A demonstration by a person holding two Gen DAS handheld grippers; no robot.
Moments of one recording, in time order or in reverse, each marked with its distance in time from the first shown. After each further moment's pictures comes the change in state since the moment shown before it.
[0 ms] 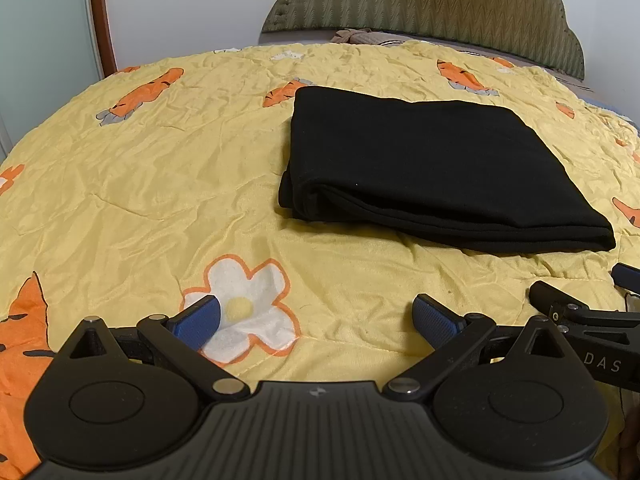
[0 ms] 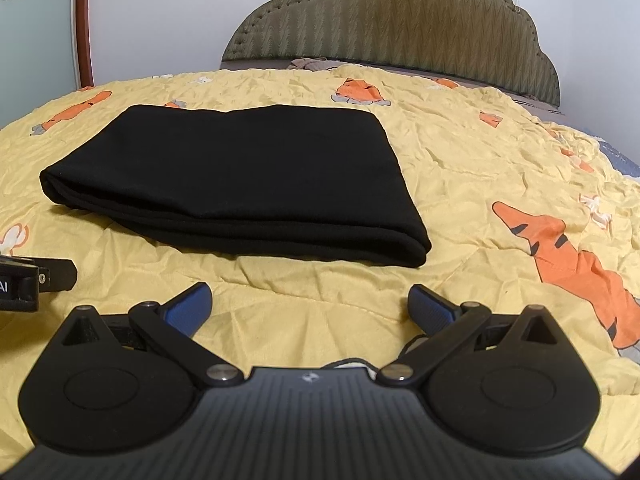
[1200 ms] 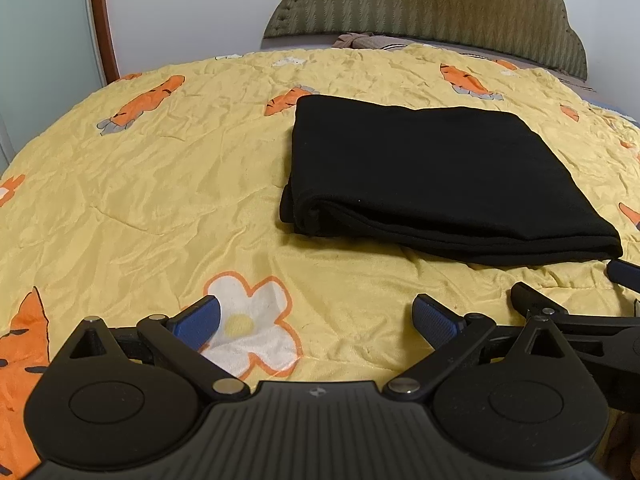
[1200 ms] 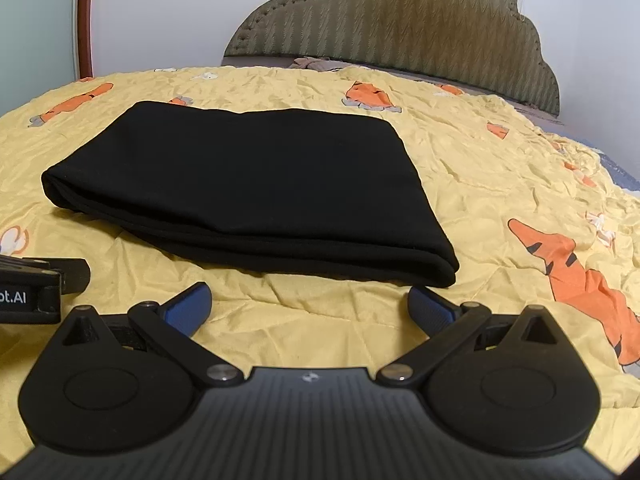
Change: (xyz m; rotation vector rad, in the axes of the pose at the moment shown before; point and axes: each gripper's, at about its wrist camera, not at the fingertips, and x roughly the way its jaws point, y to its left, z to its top) left arm 0.003 -0.003 0.007 0.012 -0.015 0.018; right arm 0.007 0.027 0.011 -0.037 -0.001 -0.032
